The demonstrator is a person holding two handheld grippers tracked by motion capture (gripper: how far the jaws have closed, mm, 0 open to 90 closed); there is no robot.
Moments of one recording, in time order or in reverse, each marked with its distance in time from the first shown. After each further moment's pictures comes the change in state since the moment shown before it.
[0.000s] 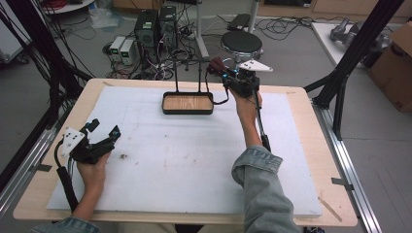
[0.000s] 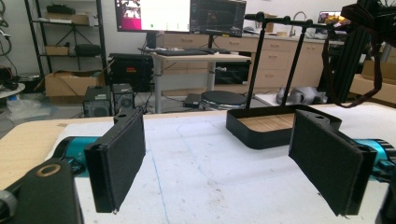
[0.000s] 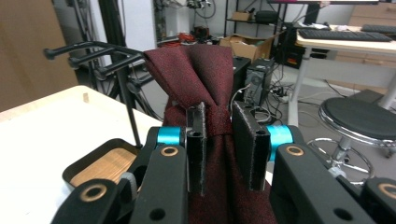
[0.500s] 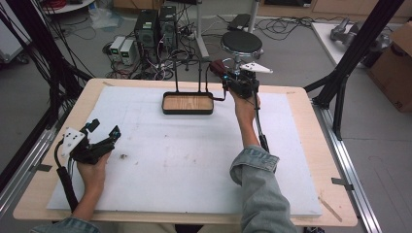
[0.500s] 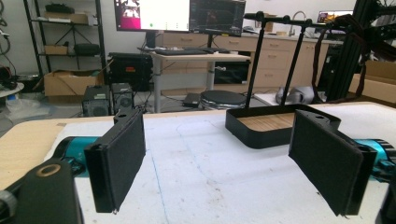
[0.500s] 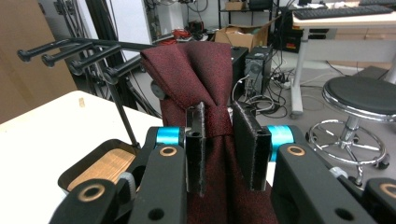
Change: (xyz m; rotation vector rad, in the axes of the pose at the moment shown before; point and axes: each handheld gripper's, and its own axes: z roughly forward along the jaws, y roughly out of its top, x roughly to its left) left arm 0.000 0.000 0.000 0.003 -0.003 -0.001; right arm -0.009 -0.013 0.011 0.024 -0.014 0.099
